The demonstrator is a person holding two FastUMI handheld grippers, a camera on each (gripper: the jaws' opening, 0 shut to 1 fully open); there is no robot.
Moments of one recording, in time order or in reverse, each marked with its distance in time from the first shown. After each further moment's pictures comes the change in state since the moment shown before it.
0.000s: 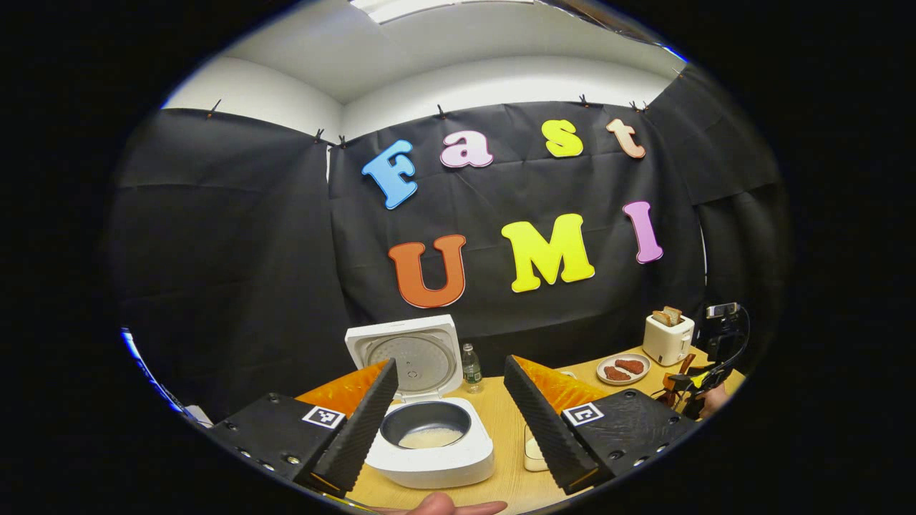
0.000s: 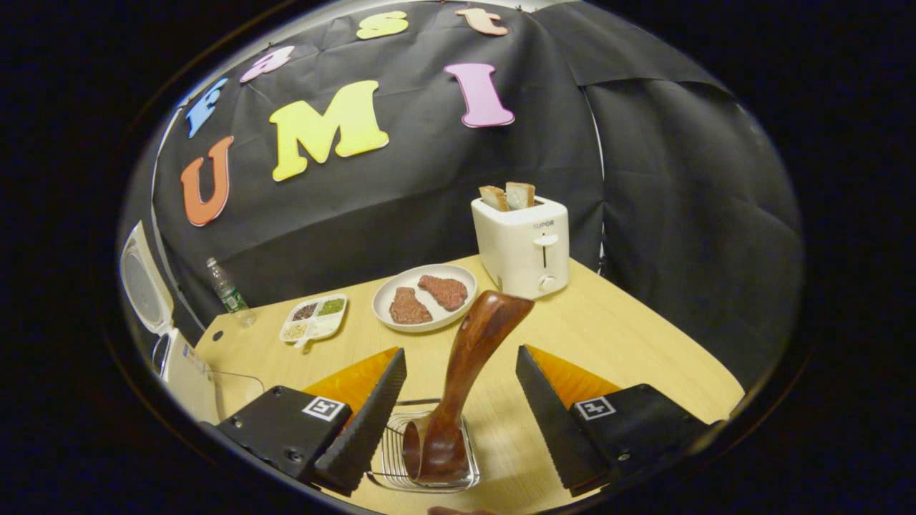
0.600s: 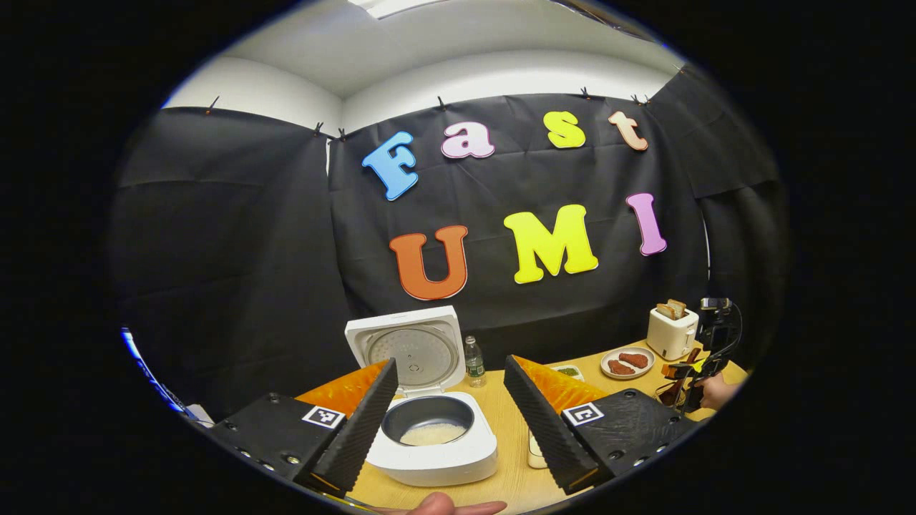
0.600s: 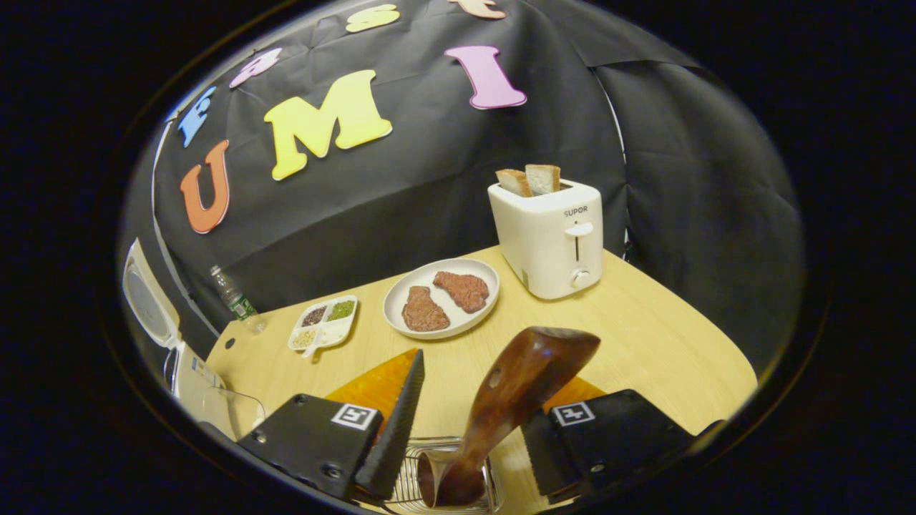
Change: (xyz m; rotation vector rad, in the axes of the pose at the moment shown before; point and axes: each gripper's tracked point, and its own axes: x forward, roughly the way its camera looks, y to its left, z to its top) left arm 0.008 0.002 -0.010 0.009 0.032 0.007; right arm 0.039 0.016 0.009 0.033 0.052 0.075
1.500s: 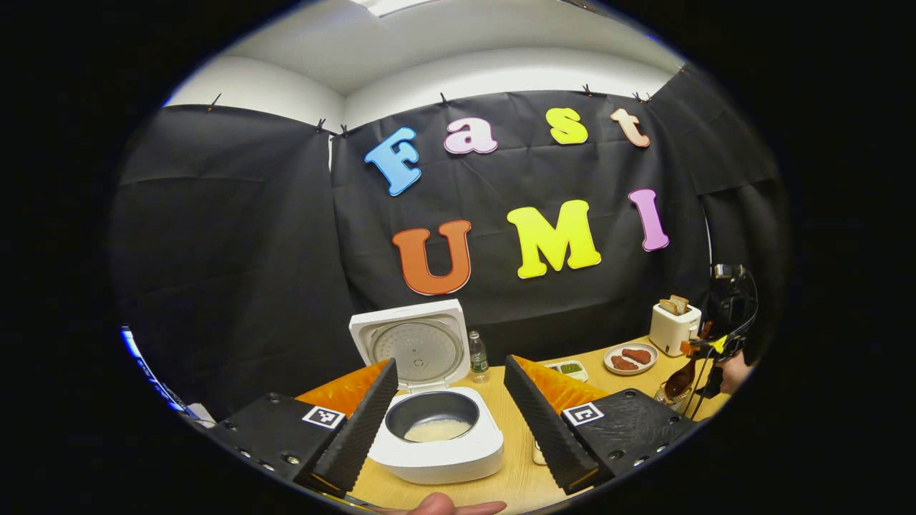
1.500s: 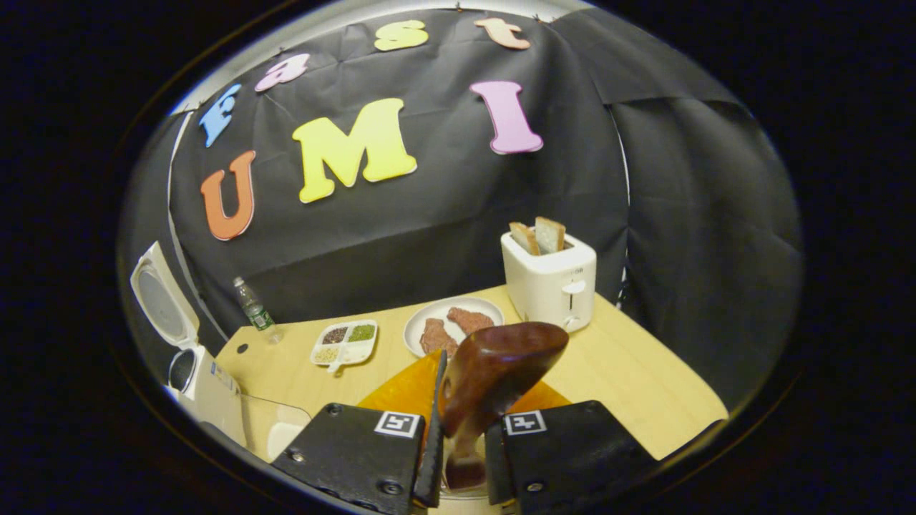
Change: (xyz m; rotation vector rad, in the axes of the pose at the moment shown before) left arm -0.004 0.015 -0.013 -0.010 0.018 0.012; right arm -0.086 0.031 0.072 -0.151 -0.152 -0.013
